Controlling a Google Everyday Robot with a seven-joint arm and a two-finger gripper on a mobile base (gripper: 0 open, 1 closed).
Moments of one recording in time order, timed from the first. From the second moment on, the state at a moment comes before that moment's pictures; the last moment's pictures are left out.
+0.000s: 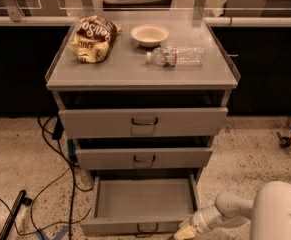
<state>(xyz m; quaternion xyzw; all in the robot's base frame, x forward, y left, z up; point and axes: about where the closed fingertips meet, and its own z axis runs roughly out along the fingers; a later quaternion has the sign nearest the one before) 0.433 -0.172 0.186 -0.39 0.85 0.33 0.12</state>
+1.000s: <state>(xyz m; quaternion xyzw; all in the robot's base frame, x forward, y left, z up) 0.559 -0.136 0.196 -0.42 0.84 0.30 0.16</state>
